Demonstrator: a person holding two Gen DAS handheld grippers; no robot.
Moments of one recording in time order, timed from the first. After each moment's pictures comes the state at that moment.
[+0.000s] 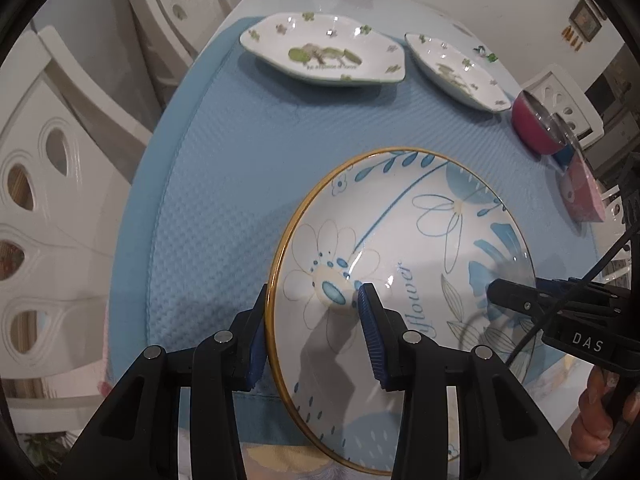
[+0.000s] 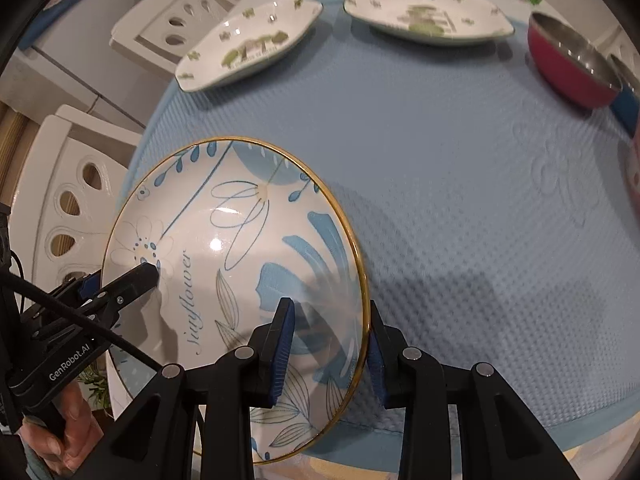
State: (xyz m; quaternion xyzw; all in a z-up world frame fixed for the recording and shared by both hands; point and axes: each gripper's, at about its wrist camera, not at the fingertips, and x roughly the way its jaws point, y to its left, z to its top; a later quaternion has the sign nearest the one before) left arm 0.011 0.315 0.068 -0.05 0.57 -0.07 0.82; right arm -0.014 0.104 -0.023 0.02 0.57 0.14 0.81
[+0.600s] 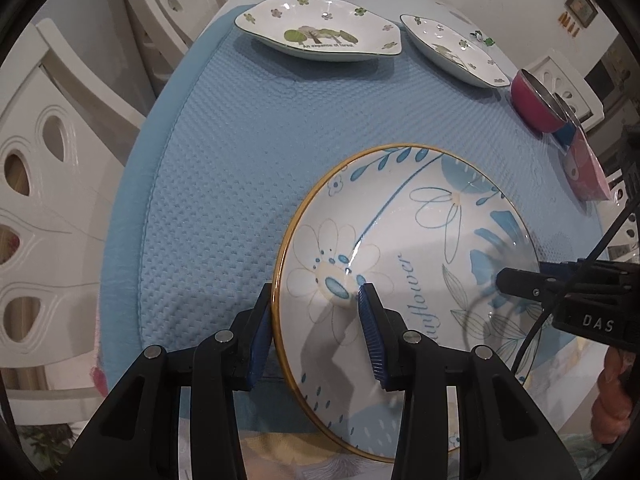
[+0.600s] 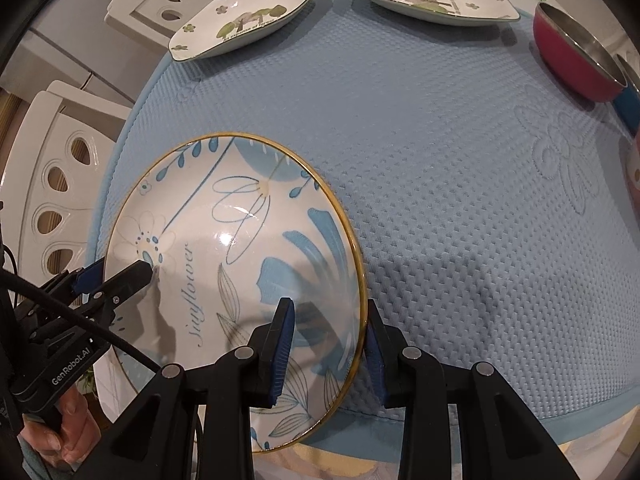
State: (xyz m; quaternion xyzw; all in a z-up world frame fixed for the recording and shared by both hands) left arm -0.004 0.311 0.057 -0.03 0.58 -0.08 0.81; right arm -0.018 0.109 -0.028 0.00 0.59 0.14 0.80
